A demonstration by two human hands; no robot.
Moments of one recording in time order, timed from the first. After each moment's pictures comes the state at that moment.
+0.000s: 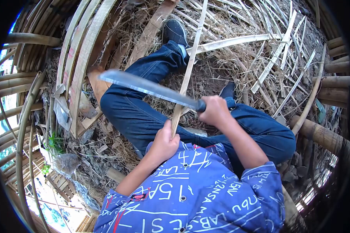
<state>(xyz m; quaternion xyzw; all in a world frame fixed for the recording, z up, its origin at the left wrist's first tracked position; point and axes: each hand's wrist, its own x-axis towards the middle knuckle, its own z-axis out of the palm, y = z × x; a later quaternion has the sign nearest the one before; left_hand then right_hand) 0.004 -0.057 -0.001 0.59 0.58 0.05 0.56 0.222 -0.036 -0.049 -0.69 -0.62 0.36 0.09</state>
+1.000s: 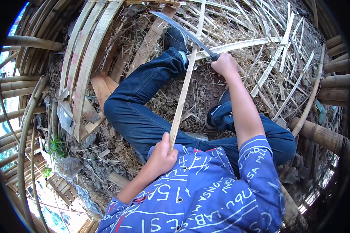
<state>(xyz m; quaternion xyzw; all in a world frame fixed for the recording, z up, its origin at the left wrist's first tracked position) -0.013 -0.070 0.028 0.60 0.57 0.01 0.56 0.302 0.106 -0.098 -0.85 -0.47 0.25 0.04</state>
